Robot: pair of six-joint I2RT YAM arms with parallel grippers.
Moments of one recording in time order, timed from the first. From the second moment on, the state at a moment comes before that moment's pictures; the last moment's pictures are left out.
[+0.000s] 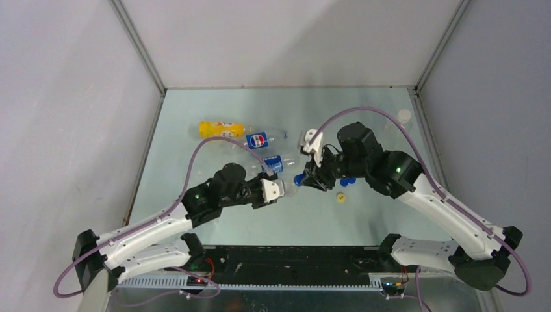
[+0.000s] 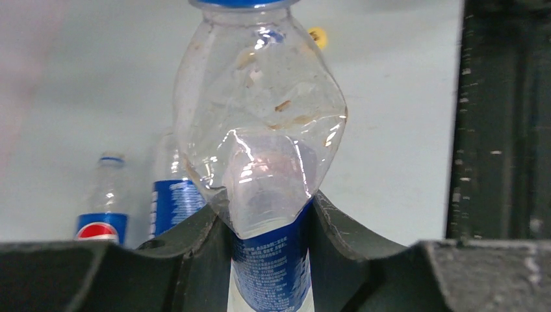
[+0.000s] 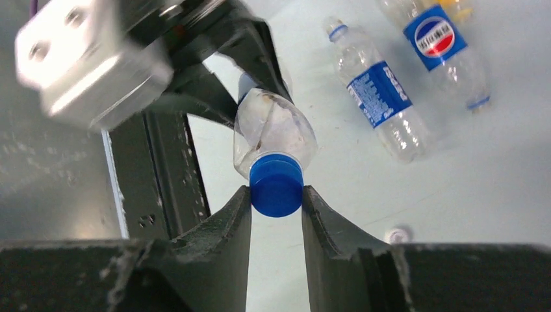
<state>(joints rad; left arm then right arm) -0.93 0.91 0.70 -0.22 0.32 0.44 0.87 1.10 1.28 -0.76 -0.42 -0.29</state>
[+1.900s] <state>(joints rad) -0.87 1.05 0.88 -0.49 0.56 0.65 0.98 1.08 1.28 -0.93 -0.42 -0.84</state>
